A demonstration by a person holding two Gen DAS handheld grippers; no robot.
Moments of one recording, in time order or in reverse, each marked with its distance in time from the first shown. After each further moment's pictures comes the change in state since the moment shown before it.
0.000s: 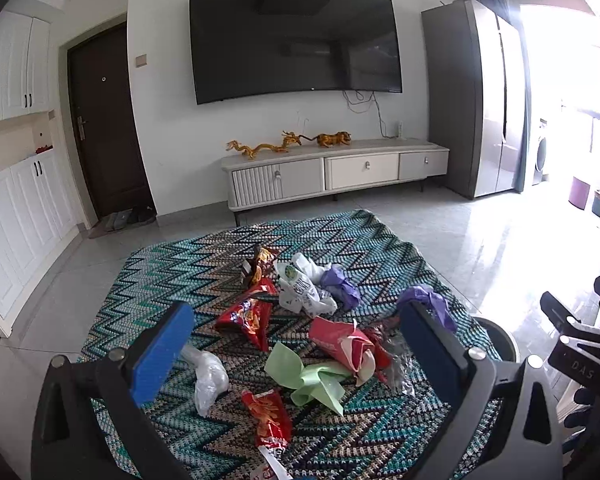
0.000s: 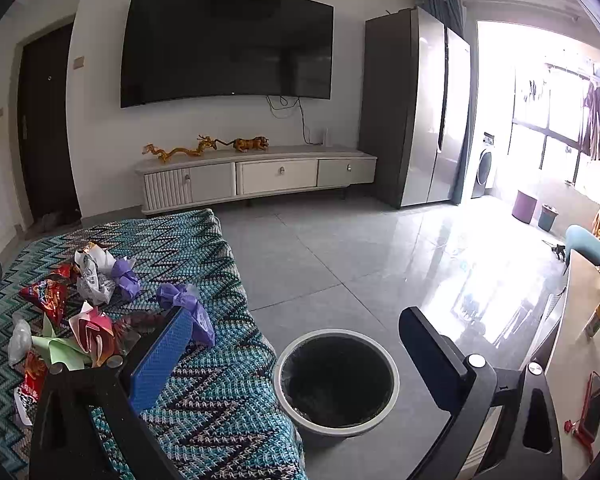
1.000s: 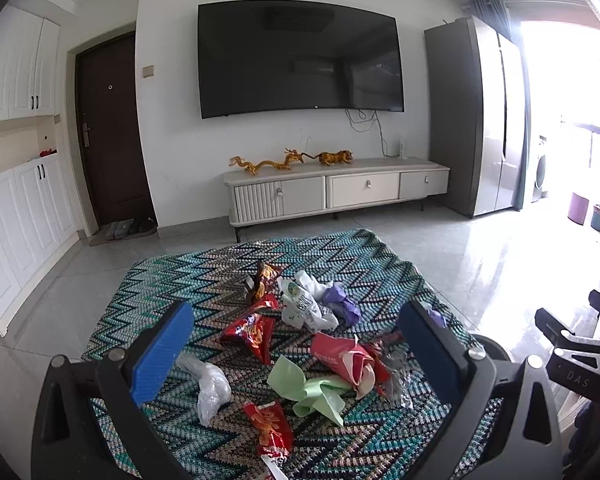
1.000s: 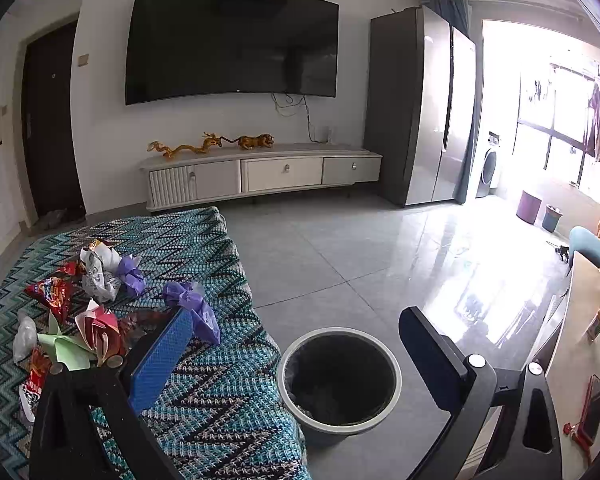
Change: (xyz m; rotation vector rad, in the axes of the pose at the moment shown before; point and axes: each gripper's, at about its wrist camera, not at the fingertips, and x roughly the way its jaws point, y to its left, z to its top) left arm -0.006 0.006 0.004 -0.021 -0.055 -0.009; right arm -0.002 0.003 0.001 -0.011 0.013 0.015
